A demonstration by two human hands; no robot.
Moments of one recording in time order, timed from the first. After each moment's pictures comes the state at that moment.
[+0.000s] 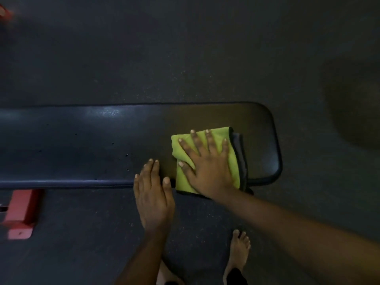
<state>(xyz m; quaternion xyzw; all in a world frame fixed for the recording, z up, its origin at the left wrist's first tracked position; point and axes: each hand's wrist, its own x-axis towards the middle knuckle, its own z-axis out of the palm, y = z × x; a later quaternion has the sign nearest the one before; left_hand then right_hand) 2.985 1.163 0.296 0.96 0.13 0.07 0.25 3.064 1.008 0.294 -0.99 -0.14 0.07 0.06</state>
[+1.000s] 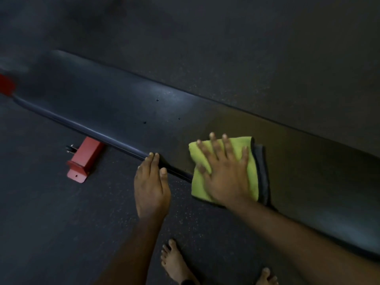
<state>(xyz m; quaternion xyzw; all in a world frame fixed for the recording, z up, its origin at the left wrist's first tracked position) 2.962 1.361 0.283 0.91 0.31 0.10 0.27 3.075 1.194 0.298 -0.95 -0.29 0.09 0.07</state>
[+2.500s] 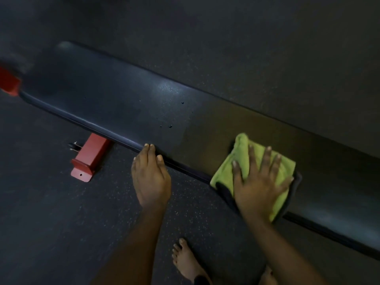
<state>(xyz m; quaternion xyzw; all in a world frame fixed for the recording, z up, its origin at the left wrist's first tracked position) 2.978 1.453 0.286 0.90 0.36 0.10 0.23 3.051 1.232 0.297 -1.00 0.02 0.05 0.06</state>
